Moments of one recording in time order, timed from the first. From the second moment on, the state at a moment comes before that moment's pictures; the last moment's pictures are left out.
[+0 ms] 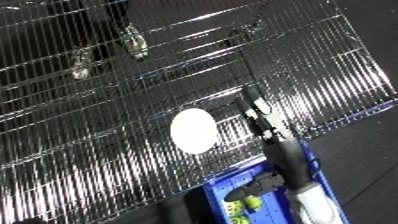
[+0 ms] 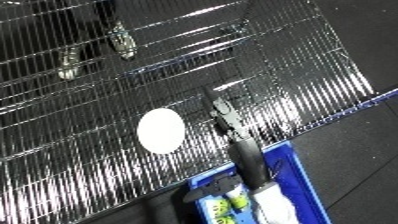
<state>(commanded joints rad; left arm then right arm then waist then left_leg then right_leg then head) -0.25 0.41 -0.16 0.21 -0.73 -0.23 -0.05 -0.36 -0.46 0.17 -0.04 0.29 -0.28 -0.09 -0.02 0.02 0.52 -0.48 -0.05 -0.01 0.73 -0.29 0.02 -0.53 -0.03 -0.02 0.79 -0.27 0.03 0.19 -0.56</state>
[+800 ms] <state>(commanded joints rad) -0.29 0.44 -0.18 0.20 -0.71 -0.19 -0.05 -0.46 -0.46 0.19 0.08 0.22 -0.29 -0.26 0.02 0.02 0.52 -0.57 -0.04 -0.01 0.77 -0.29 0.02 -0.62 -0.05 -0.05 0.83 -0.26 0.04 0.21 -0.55</state>
